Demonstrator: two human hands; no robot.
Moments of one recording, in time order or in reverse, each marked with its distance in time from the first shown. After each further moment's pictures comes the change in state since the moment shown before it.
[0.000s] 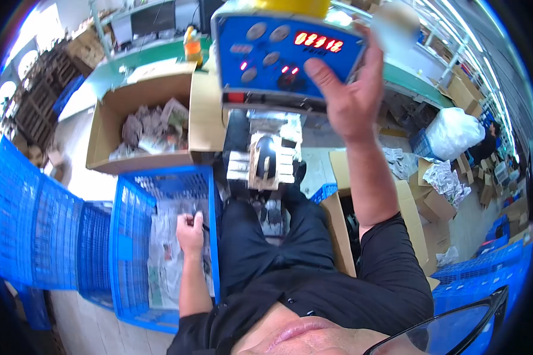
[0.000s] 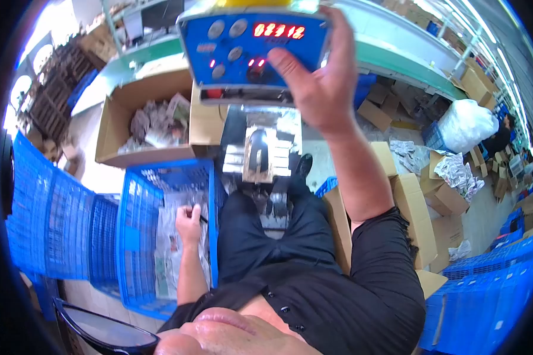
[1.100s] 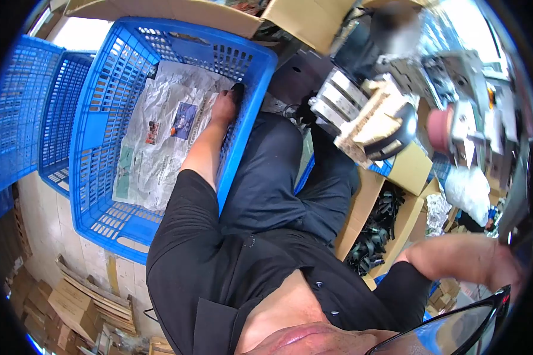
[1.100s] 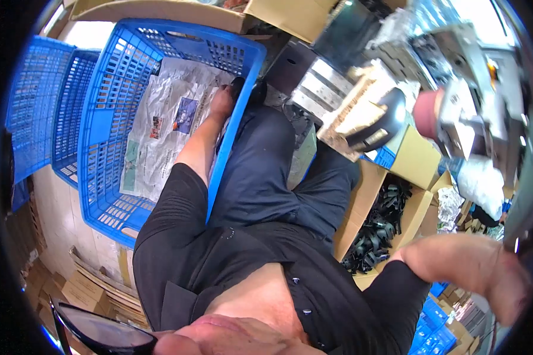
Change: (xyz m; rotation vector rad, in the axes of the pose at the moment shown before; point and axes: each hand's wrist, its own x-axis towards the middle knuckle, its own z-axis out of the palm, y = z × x) left_hand 0.072 -0.289 0.183 0.484 -0.452 -0.113; right_hand 0.018 0.030 0.023 -0.410 -0.357 -0.355
